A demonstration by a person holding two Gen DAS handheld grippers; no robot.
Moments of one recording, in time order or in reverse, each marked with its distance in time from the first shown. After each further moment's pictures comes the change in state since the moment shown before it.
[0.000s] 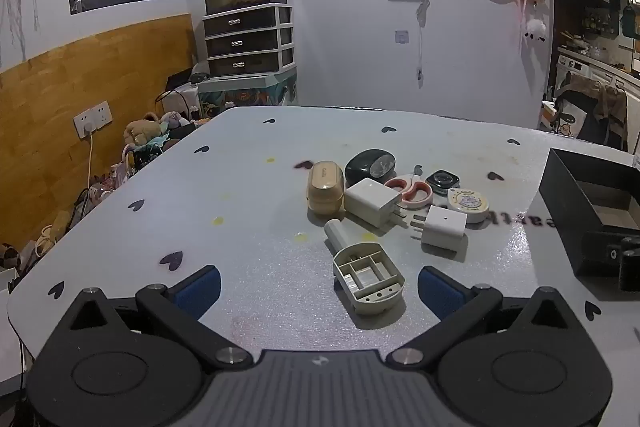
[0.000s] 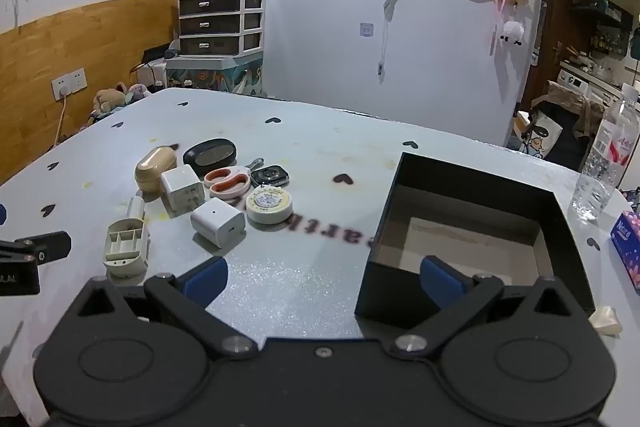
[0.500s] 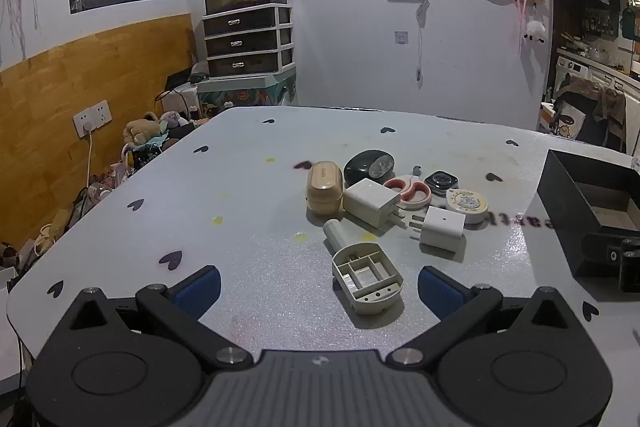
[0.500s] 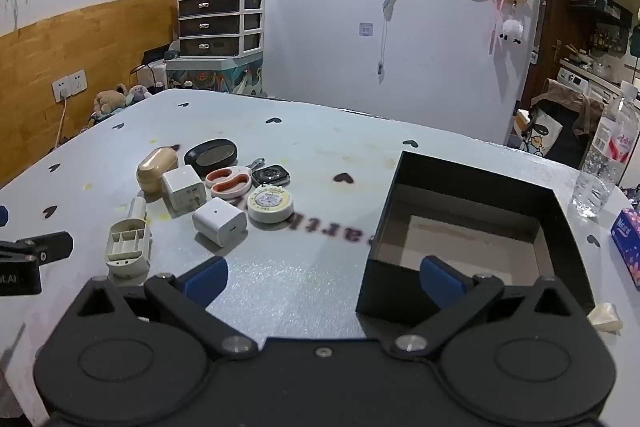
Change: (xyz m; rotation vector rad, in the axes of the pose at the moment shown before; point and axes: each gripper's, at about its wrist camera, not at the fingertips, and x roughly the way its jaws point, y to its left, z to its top) left arm 0.000 0.000 0.000 0.001 0.000 0.000; right arm -0.001 -0.001 -0.001 0.002 -0.004 0.002
